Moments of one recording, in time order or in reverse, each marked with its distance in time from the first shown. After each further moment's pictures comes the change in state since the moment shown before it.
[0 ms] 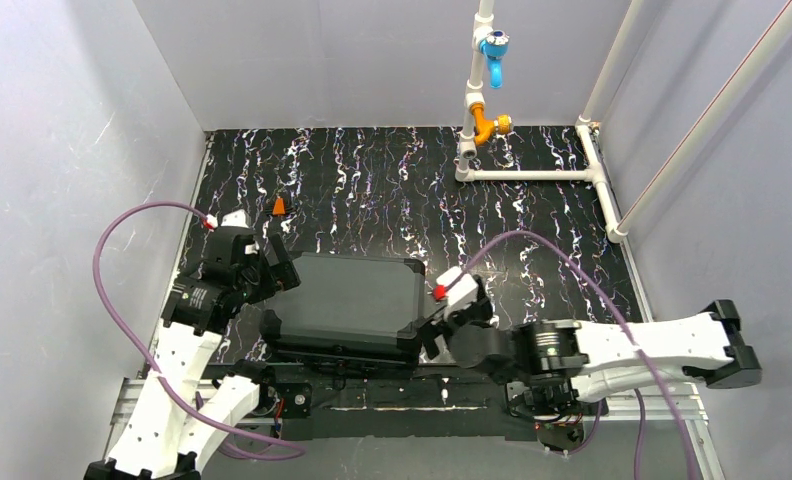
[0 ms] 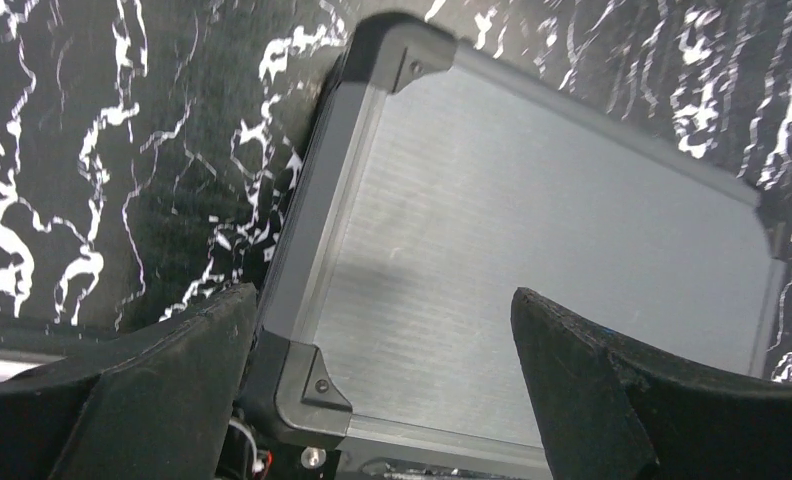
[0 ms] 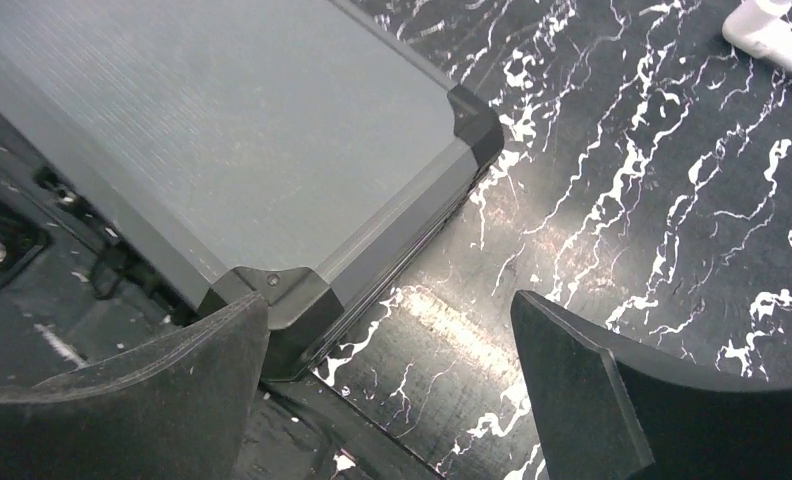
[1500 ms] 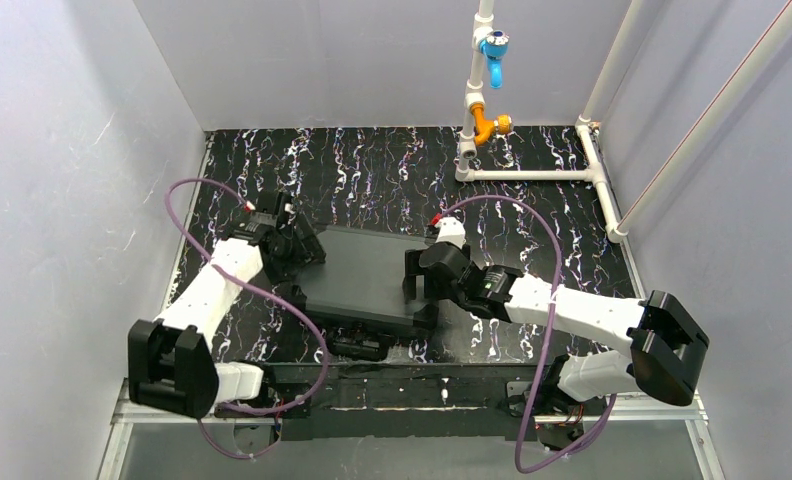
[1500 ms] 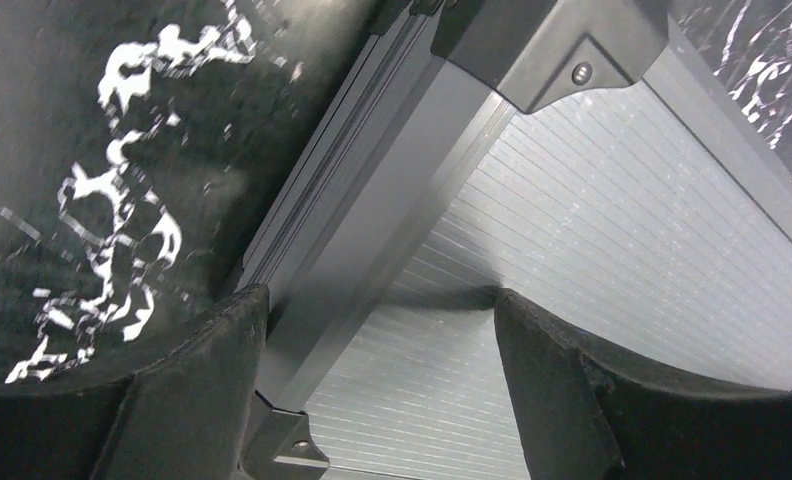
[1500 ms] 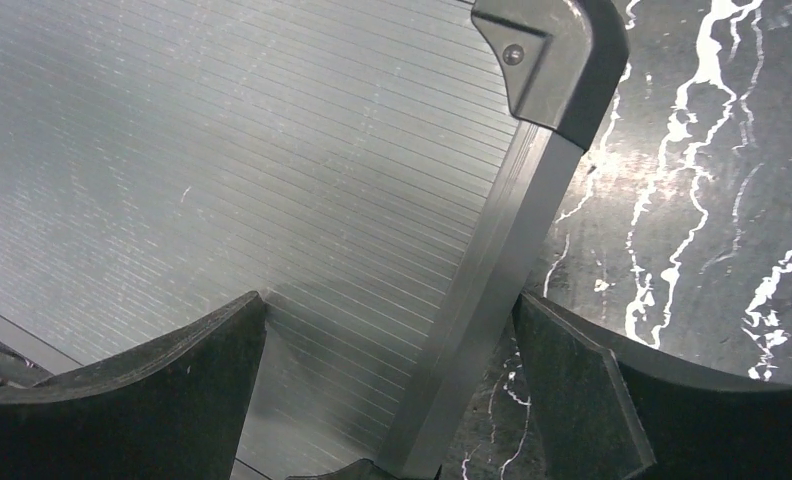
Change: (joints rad) left arm 0.025 0.500 -0.062 0.264 0.148 -0.188; right arm -0.581 0.452 0.053 0.182 -0.486 0.279
